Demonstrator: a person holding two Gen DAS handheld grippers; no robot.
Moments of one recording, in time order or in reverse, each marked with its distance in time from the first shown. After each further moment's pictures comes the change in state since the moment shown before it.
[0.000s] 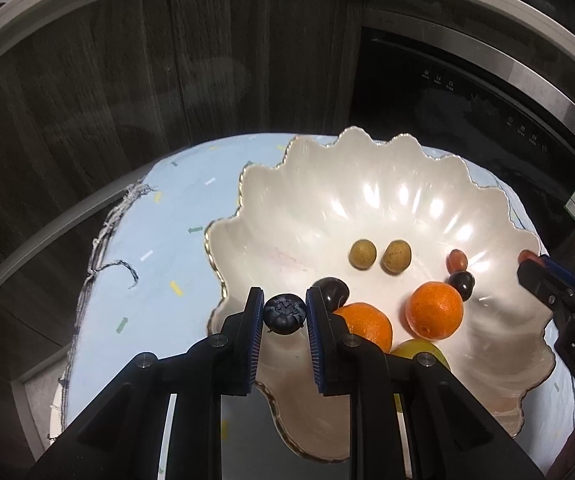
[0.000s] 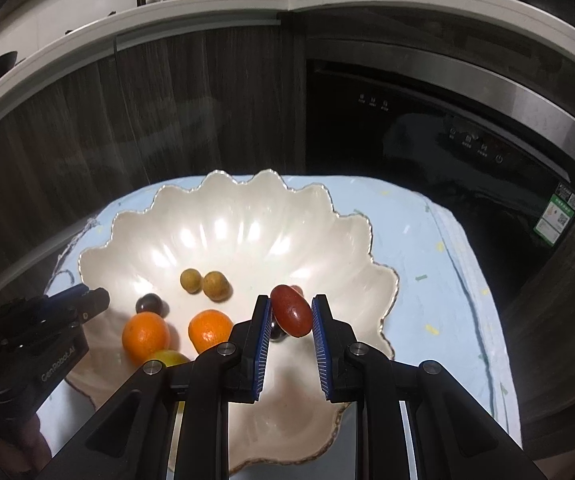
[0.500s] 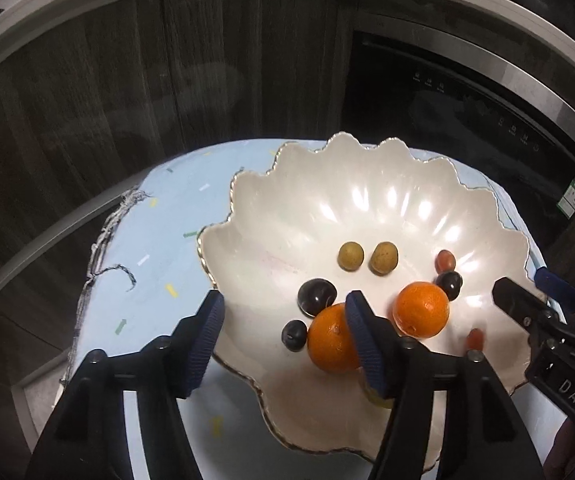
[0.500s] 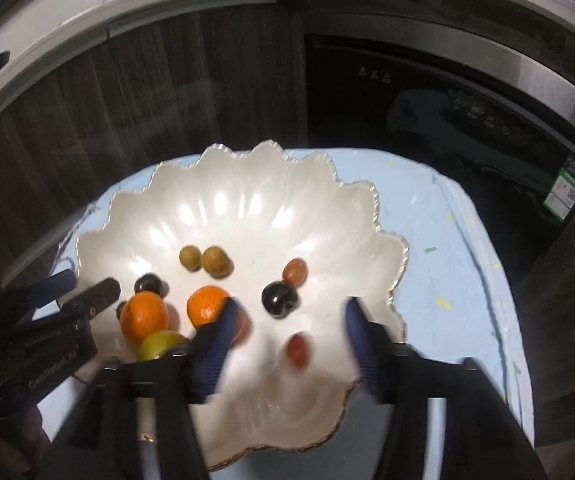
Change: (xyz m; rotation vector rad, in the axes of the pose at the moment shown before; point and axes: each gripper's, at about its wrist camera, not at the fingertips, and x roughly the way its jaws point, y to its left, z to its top) left arm -0.012 -0.006 0.002 0.012 -0.024 -0.002; right arm 0.003 -0.006 -0.008 0.035 0.051 0.015
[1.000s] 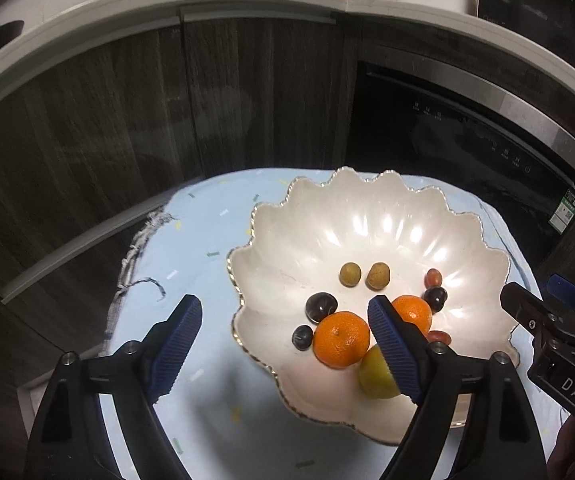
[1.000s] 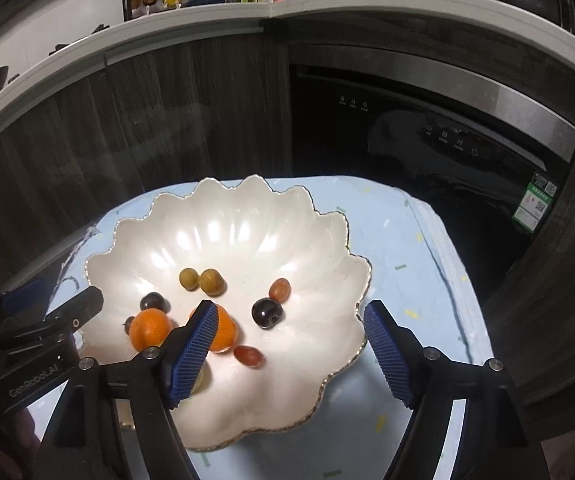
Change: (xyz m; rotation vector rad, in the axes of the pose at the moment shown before) left arm -0.044 0.004 0.003 -0.014 -0.080 0.027; right arm -0.034 -0.001 0.005 0.012 -0.065 -0.044
